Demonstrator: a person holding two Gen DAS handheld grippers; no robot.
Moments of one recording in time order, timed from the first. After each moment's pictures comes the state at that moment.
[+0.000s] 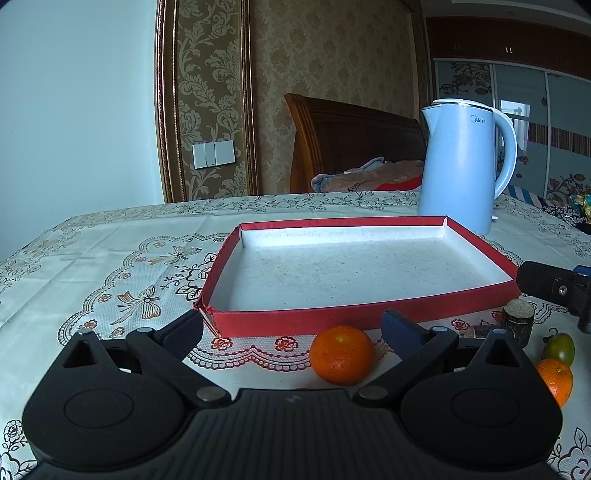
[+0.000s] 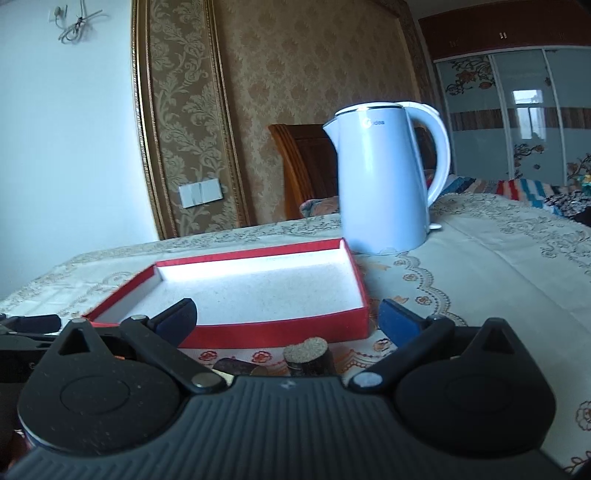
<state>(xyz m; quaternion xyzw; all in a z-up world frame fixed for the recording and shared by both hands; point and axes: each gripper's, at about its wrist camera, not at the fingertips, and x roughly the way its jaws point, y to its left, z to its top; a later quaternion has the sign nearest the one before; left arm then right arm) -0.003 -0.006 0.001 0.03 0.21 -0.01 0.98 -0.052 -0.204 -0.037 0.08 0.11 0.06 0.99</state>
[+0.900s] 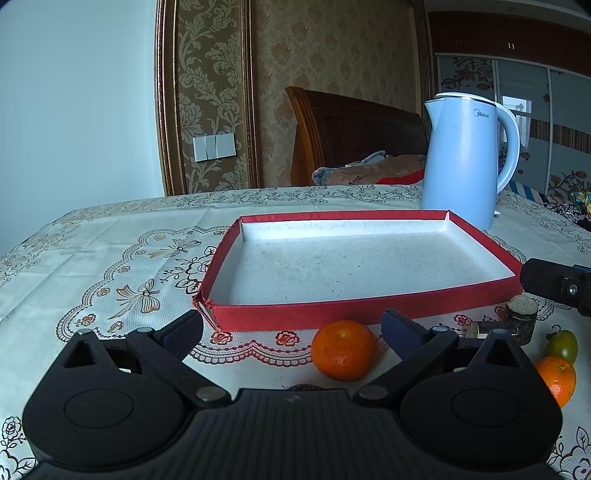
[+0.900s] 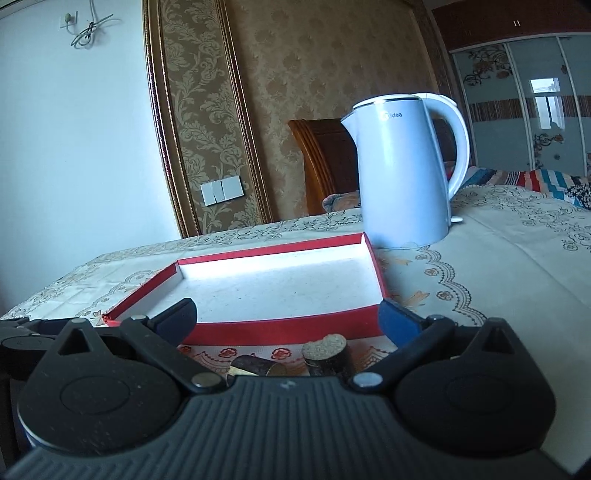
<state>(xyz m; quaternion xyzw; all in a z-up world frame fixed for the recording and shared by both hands) -0.001 -0.006 -0.002 0.03 0.22 -0.01 0.98 -0.048 -0.208 -0.038 0.10 0.12 0.10 0.98</state>
